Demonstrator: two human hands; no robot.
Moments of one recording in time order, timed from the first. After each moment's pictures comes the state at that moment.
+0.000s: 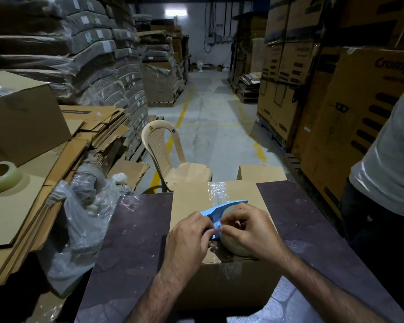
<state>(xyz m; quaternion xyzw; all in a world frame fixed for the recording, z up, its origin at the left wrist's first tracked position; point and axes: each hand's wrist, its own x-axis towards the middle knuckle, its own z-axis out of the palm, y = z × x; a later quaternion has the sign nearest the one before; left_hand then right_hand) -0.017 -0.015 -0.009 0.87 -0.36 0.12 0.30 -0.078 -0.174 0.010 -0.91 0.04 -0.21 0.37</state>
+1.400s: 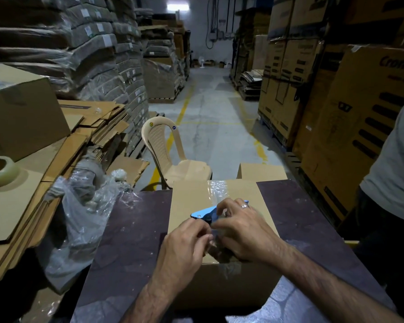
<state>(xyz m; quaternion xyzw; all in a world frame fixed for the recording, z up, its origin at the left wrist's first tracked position) -0.020 0.002 -0.018 0.83 -0.38 0.12 0.38 -0.068 -0.179 0.007 -0.98 -0.10 -0.15 0.06</state>
